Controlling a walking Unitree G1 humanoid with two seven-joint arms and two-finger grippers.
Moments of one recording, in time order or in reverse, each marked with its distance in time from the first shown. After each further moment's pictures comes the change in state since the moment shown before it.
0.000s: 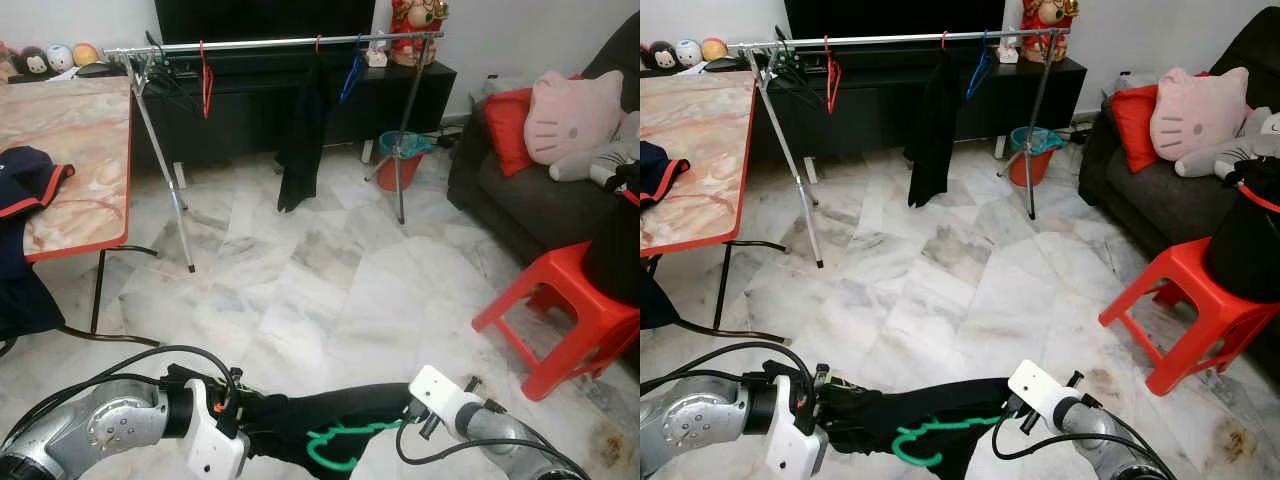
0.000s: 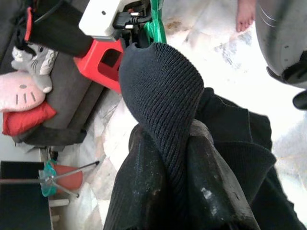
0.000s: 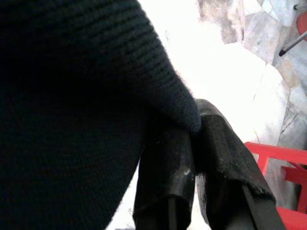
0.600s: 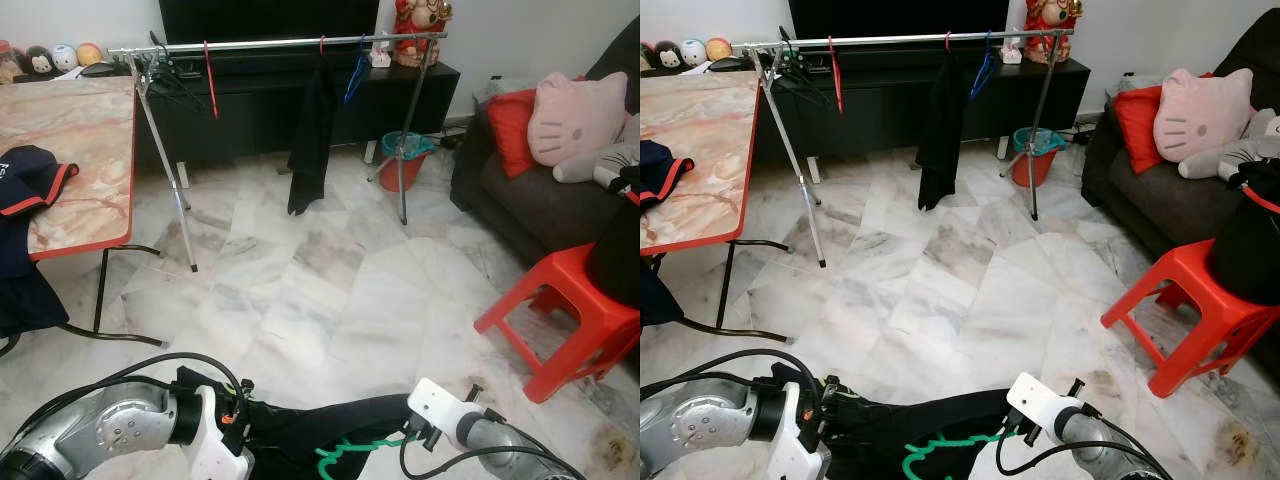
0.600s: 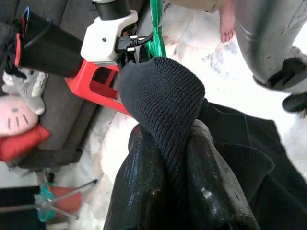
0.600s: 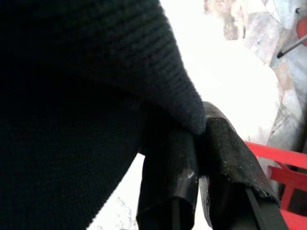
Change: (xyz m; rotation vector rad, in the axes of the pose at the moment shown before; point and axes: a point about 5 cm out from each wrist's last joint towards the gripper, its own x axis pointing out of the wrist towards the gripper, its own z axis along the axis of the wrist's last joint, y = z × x) left arm 0.009 0.004 0.008 0.066 -0.073 -0.057; right arm -0.001 0.007 -0.010 -0.091 0.049 -0.026
